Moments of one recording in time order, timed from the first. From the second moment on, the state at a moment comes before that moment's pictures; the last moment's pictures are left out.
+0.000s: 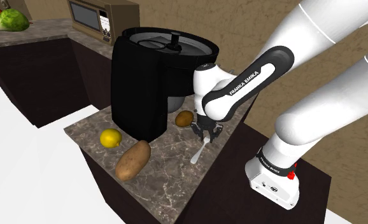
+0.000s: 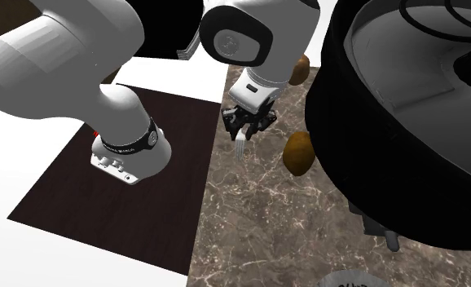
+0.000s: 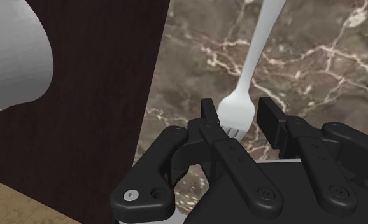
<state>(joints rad) -0.27 -0.28 0.70 -2.91 0.24 2.43 1.32</state>
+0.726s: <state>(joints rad) -0.21 -0.46 0.64 -2.88 0.30 2.24 1.26</state>
